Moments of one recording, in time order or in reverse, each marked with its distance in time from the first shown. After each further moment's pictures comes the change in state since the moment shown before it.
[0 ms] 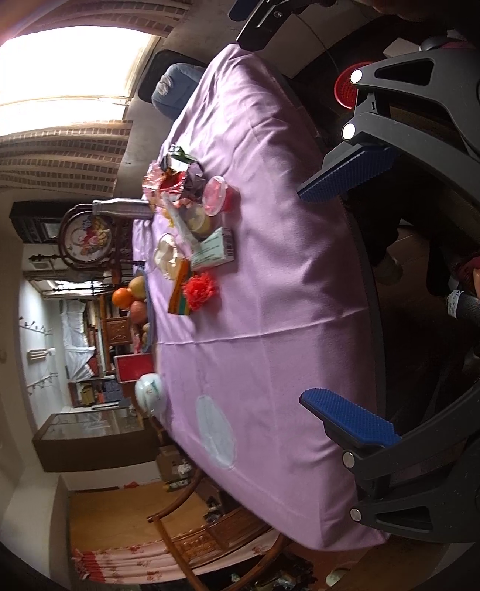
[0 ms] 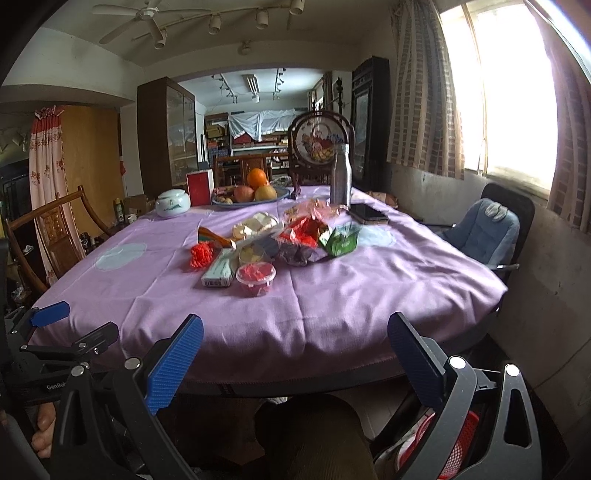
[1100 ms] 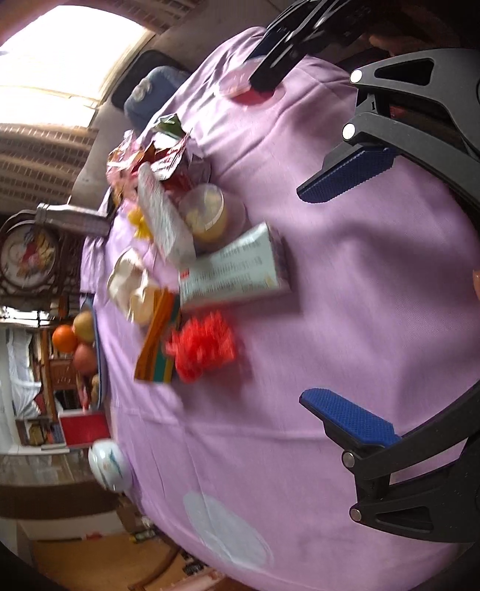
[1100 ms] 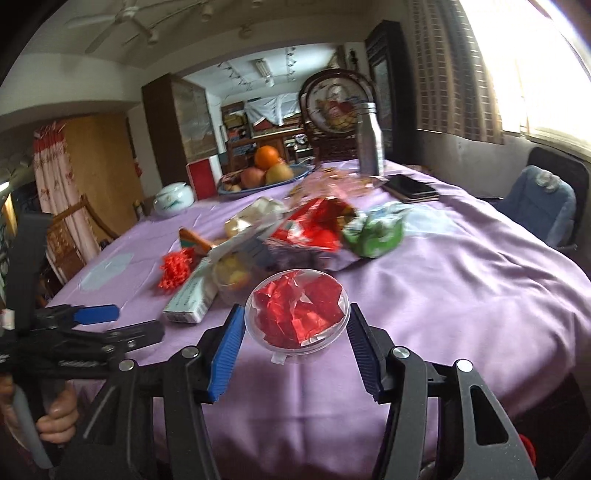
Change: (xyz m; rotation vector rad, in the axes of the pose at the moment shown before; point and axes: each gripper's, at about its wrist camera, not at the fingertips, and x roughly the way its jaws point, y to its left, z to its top) left arm 0.158 -0.016 0.103 0.011 0.242 -0.177; right arm 0.148 -0.027 0.026 0.083 0.057 0.146
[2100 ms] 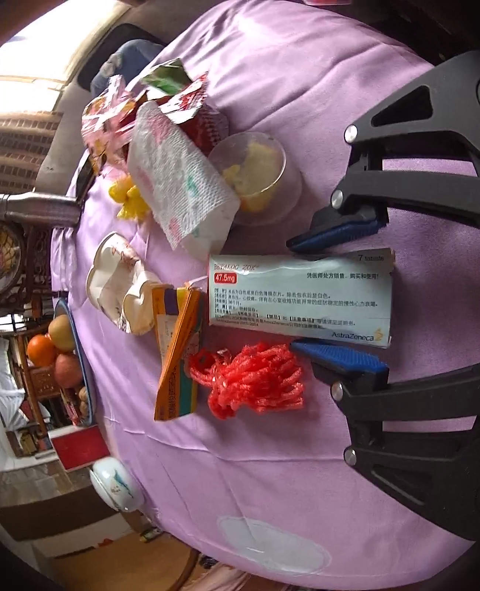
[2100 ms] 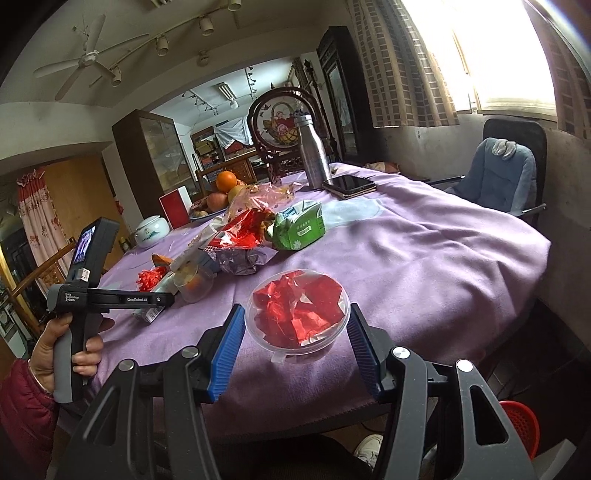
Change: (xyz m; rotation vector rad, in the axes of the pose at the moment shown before) left arm 0.059 0.001 0.056 0.042 0.102 0.090; right arm -0.054 -0.071 -0.028 0.146 -0.061 -0.039
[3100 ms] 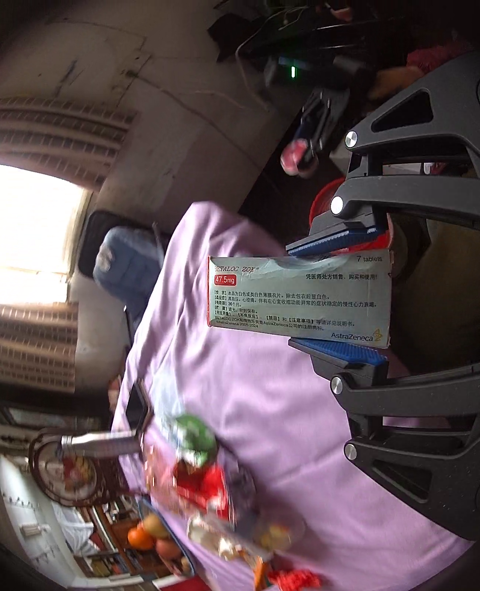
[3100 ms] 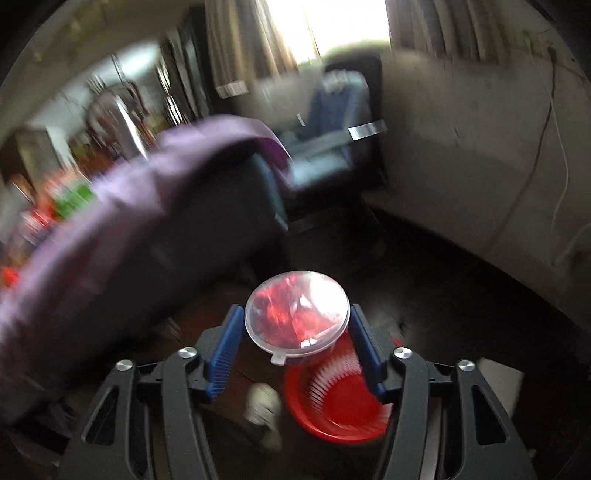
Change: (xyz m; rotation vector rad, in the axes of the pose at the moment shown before) left arm -0.104 -0.230 -0.069 0.344 -0.171 -0.486; right arm -0.057 -0.219 -0.092 0.231 0.187 -0.488
